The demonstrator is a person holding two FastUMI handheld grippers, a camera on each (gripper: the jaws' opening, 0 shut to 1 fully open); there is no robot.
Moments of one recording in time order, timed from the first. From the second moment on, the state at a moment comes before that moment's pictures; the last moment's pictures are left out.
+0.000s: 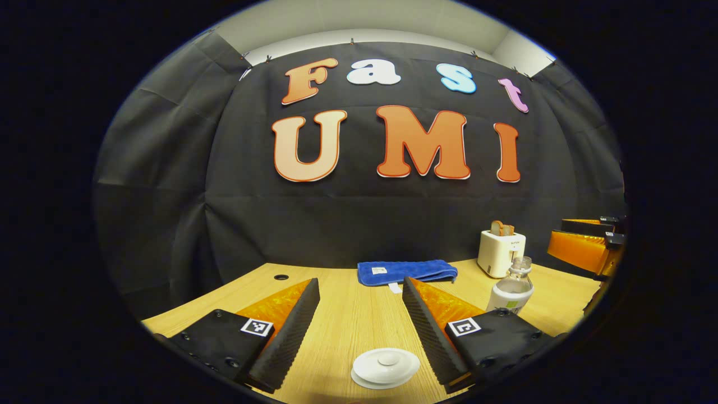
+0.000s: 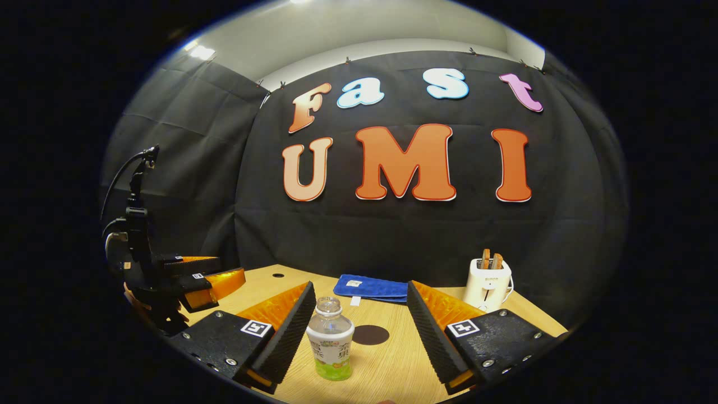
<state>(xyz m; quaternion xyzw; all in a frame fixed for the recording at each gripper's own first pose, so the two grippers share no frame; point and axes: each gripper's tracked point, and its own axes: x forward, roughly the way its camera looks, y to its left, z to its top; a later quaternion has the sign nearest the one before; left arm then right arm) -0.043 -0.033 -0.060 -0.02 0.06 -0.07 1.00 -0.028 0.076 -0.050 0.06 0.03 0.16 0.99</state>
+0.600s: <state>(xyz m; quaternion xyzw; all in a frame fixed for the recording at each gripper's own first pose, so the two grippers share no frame) -0.057 -0.048 -0.148 0.00 0.15 -0.10 0.98 -0.035 0.099 -0.093 0.06 0.08 0.21 0.97</state>
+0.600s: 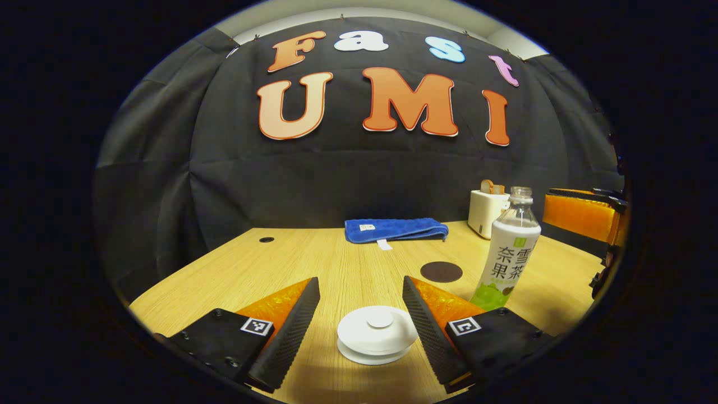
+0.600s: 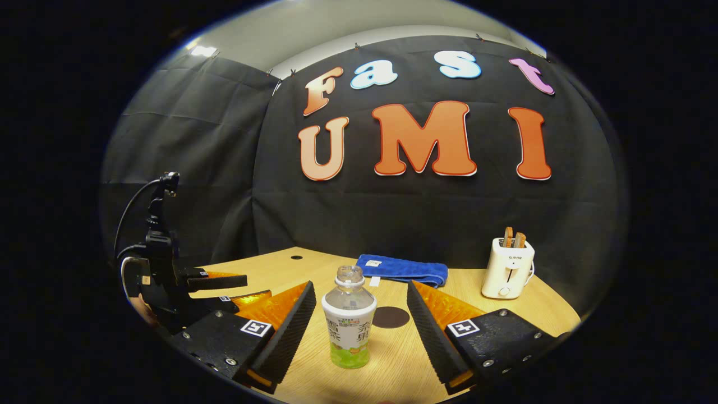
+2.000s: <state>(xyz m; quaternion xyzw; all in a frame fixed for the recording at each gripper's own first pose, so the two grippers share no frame) -0.050 -0.074 -0.179 0.03 0.19 -0.13 0.97 -0.035 0.103 -0.135 0.04 0.11 0.21 0.97</state>
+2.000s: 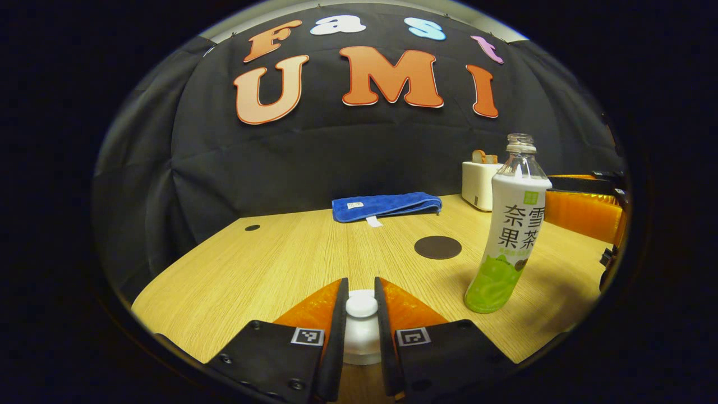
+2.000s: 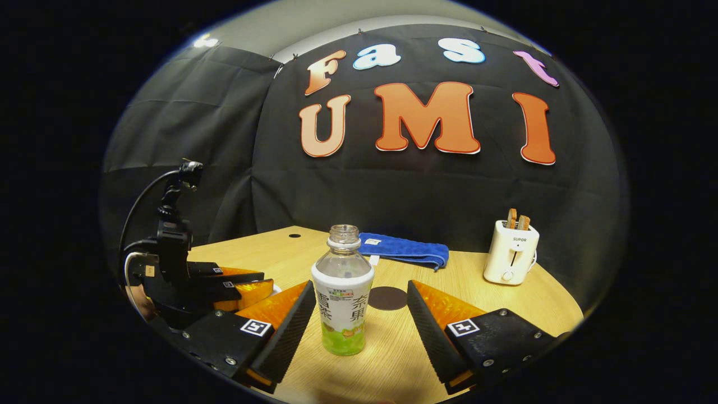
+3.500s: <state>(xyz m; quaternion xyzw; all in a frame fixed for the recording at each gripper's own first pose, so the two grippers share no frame) -0.038 0.045 -0.152 0.01 0.14 -0.02 0.99 -0.005 0.141 -0.190 -0.12 0.19 0.18 0.96</state>
